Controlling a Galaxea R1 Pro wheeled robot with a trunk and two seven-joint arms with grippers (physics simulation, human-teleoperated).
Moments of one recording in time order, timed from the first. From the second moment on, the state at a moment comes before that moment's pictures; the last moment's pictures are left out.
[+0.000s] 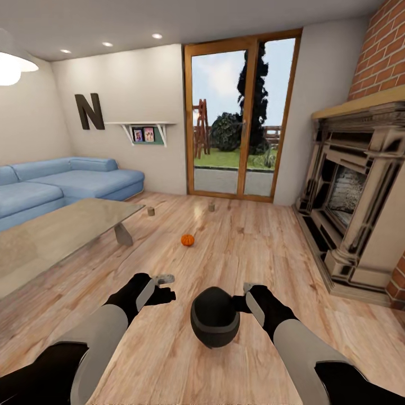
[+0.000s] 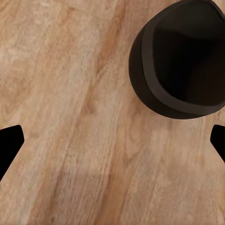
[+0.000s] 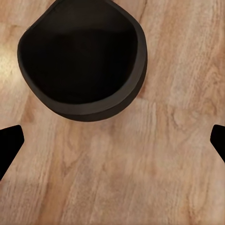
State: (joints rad) left arm -0.92 -0.10 0.00 -0.34 0.16 0.69 0.07; right arm -0.83 0.14 -0.02 -0.39 -0.10 0.60 -0.13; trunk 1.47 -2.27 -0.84
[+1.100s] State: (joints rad) left arm -0.92 -0.13 0.00 -0.35 0.16 0.69 0.20; right arm -0.83 0.14 -0.02 -0.39 -0.10 0.60 -0.13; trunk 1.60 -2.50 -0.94
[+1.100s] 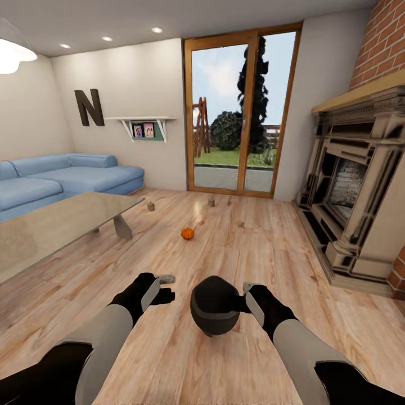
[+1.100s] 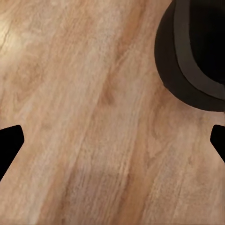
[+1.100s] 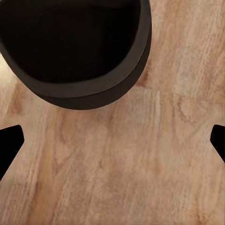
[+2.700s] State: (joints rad) left arm -0.92 -0.14 -0.10 -0.35 0.15 0.74 -0.02; right arm -0.83 0.14 -0.02 -0.39 -0.10 0.60 -0.13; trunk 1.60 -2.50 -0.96
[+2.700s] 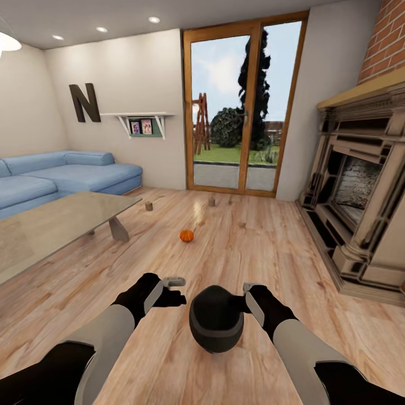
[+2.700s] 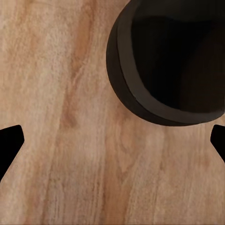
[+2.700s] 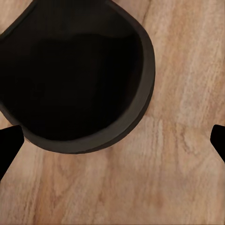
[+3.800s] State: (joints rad) left arm -0.92 -0.14 -0.10 -0.35 0.15 0.74 -0.03; right arm -0.83 0.14 -0.02 -0.39 -0.10 0.60 -0.12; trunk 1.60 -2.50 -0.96
